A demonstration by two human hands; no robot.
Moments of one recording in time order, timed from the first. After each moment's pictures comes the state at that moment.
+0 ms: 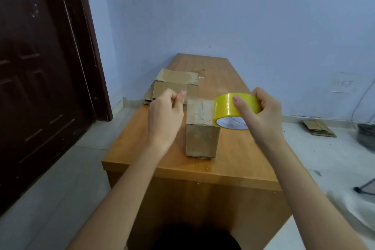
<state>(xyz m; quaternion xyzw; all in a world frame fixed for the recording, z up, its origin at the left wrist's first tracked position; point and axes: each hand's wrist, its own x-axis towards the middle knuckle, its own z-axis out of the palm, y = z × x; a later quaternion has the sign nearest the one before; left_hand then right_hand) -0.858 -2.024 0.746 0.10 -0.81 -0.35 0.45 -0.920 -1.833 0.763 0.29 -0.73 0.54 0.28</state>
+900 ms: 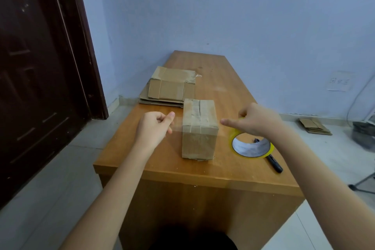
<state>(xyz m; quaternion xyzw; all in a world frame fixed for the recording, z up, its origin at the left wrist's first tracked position) -0.871 -2.052 0.710 0.17 -0.81 -0.49 0.26 -0.963 -1.828 0.772 0.19 -0.98 0.10 0.03</state>
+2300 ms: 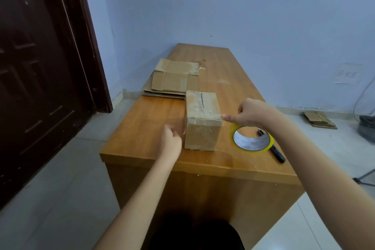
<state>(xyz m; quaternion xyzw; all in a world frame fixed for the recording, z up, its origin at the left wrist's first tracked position) -0.875 -2.013 0.654 0.28 -0.78 -0.53 0.18 -0.976 -1.838 0.758 0.20 -0.98 0.03 -0.01</state>
